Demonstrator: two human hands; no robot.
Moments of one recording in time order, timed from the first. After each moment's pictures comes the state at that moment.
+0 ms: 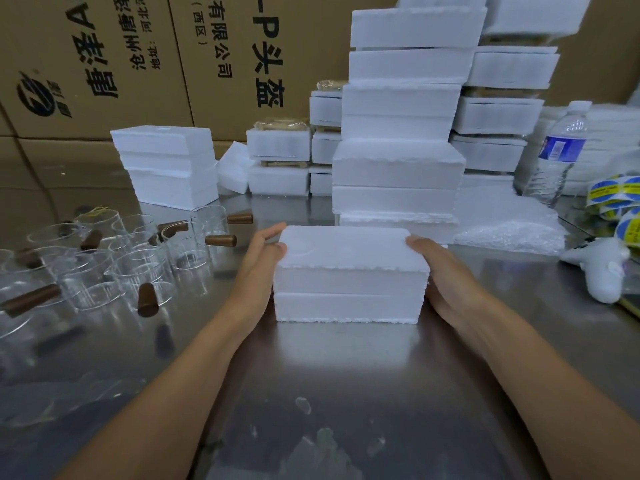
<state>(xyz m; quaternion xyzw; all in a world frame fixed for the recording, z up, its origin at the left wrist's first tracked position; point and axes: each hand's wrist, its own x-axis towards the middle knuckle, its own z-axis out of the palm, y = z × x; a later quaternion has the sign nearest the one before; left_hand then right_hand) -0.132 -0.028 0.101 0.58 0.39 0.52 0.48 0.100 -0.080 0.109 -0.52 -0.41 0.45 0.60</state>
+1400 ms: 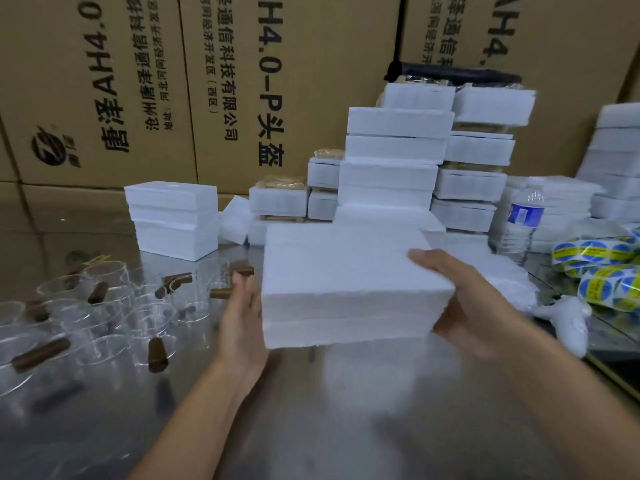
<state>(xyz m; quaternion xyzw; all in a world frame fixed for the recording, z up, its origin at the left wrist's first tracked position) -0.145 -0.037 0.116 0.38 0.22 0.60 0.67 0.075 -0.134 0.198 -0.47 -0.45 0.50 0.57</state>
